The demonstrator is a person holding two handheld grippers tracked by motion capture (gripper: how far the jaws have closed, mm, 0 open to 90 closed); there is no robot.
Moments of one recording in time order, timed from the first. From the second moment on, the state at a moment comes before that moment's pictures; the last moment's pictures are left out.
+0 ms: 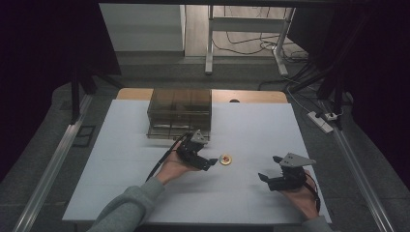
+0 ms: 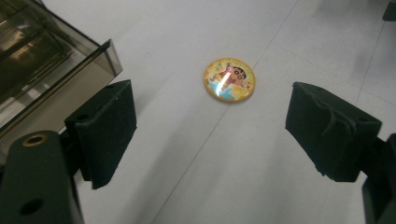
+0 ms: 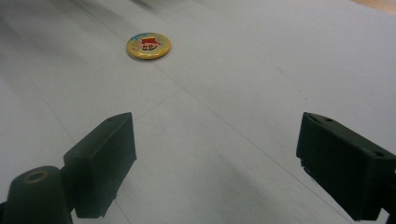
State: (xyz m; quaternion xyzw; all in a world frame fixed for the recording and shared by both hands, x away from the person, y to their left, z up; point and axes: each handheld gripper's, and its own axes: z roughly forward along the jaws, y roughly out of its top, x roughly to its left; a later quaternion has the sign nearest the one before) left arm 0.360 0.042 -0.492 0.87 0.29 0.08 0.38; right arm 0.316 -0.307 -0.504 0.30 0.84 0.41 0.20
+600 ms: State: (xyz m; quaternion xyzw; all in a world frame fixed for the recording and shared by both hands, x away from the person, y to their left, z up) left arm 0.368 0.023 -0.495 0.88 0.28 0.07 0.38; right arm 0.316 -0.306 -0.505 0.30 0.84 0.41 0.20
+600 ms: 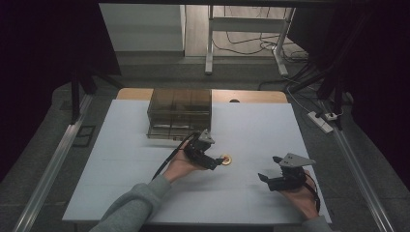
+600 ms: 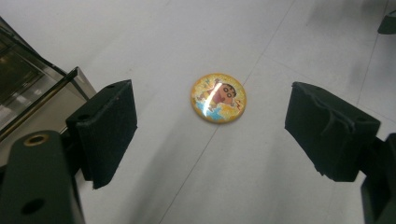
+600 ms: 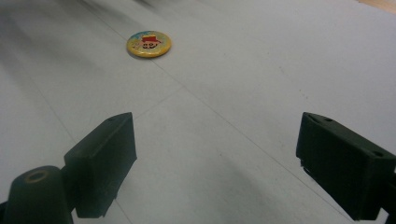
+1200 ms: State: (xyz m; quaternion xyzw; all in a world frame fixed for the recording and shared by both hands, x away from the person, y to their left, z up) left arm 0.376 0.004 -0.498 0.89 0.26 0.07 0.36; right arm 0.315 -0.306 -0.504 0.30 0.84 0.41 0.20
